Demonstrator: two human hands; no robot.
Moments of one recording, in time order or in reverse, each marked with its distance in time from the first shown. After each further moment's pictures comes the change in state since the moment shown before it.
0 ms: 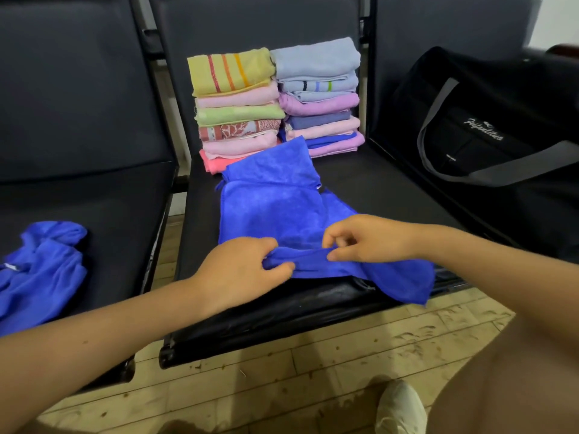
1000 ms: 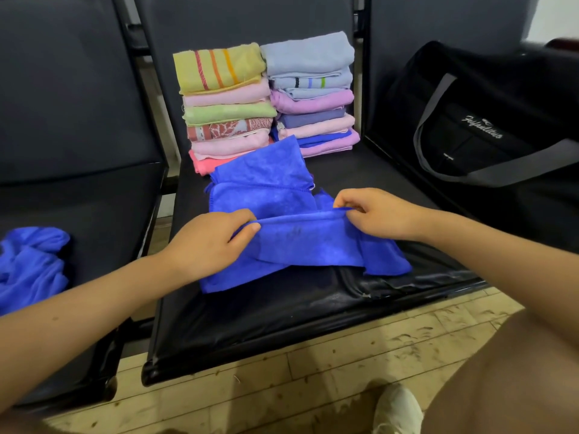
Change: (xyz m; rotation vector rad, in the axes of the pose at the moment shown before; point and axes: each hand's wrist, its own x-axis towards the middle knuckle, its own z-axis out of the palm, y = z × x) left_hand 0.033 -0.032 -0.020 0.043 0.100 0.078; right_hand 0.015 0.032 -0.027 0.011 0.297 0.076
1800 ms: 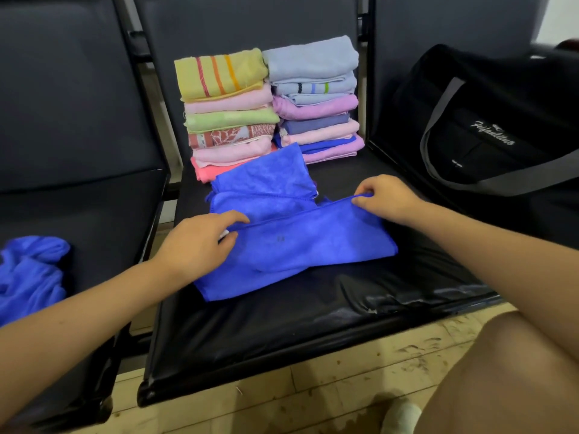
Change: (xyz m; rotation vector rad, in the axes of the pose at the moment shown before) left_hand 0.012 -0.030 0.007 0.047 0.032 -0.123; right_hand 0.060 0.059 -0.010 -0.162 0.253 0.209
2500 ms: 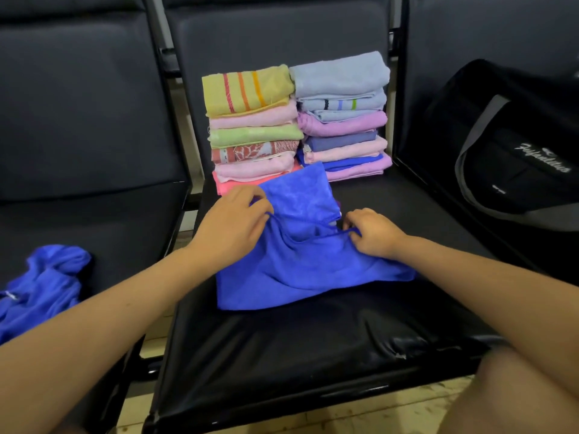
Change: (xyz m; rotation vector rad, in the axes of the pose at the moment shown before) left_hand 0.056 -0.009 0.000 0.201 0.149 0.208; right_hand 0.037 -0.008 0.061 -0.147 -0.155 -0.271
